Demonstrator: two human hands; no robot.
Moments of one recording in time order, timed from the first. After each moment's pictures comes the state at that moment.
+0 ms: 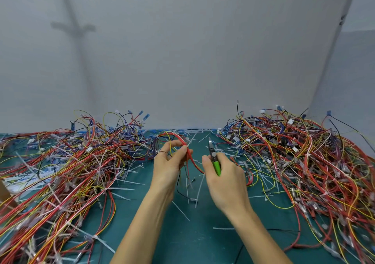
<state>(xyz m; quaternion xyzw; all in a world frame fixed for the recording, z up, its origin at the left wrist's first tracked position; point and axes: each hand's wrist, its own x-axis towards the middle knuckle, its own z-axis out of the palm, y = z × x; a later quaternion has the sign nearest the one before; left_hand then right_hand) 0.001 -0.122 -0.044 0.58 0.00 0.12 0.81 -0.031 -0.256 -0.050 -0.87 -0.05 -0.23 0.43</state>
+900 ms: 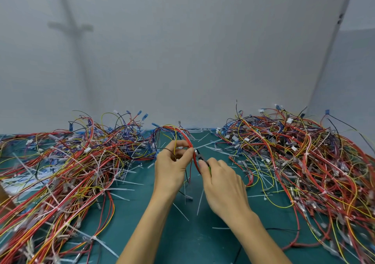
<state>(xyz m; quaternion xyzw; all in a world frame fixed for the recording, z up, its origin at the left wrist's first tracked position) -0.003 -0.129 -0.044 0.67 -0.05 0.20 0.71 -0.034 -0.256 -0.055 -0.95 -0.08 -0.18 0.26</state>
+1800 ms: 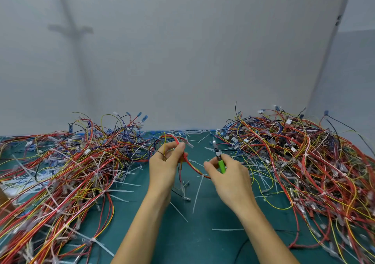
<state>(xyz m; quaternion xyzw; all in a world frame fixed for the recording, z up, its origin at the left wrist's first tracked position) -0.003 -0.125 -0.038 0.58 0.02 0.19 0.79 -0.021 -0.270 -0.049 -0.88 -0.01 -0.20 0.43</state>
